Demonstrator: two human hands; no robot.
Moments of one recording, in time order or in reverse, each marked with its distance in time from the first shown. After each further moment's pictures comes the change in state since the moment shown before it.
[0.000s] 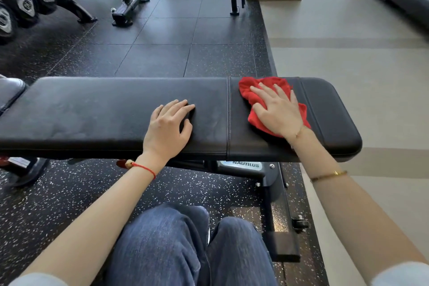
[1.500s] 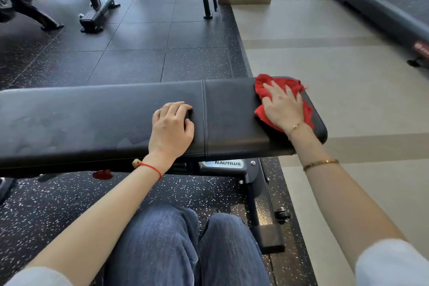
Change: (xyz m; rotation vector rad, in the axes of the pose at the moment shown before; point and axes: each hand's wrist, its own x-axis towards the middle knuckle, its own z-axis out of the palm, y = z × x) left_hand 0.016 0.052 0.024 0.003 0.010 -0.012; right_hand -0.013 0.055 -0.023 -0.005 0.072 0.285
